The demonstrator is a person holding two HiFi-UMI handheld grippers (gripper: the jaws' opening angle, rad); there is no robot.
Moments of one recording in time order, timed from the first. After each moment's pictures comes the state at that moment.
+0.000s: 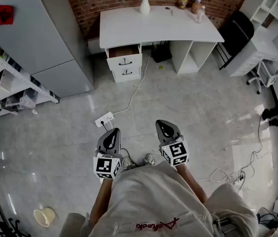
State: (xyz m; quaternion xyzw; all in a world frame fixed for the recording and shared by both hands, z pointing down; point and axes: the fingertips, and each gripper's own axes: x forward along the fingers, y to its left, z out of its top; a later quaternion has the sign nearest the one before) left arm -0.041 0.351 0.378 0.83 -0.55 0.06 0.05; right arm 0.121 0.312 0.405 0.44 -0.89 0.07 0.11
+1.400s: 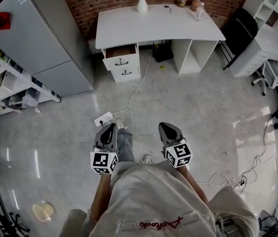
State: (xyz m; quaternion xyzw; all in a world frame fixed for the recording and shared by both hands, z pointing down) left arm 0.019 0.320 0.389 0.81 -0.58 0.06 0.06; right arm 0.210 0.302 0.437 0.43 -0.89 0.13 0.07
